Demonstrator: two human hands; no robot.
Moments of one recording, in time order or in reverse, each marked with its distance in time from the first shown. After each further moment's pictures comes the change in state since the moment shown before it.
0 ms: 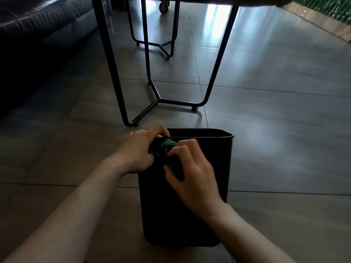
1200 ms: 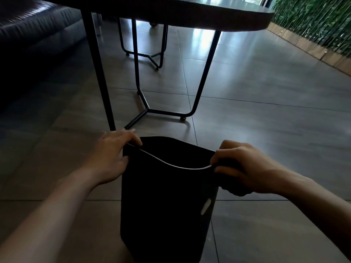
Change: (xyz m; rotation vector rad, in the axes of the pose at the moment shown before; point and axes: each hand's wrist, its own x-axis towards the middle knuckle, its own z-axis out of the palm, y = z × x) left_hand -0.001 -0.033 -0.014 -0.019 0.174 0.027; right_hand 0.044 0.067 -0.146 -0.201 -0.656 0.137
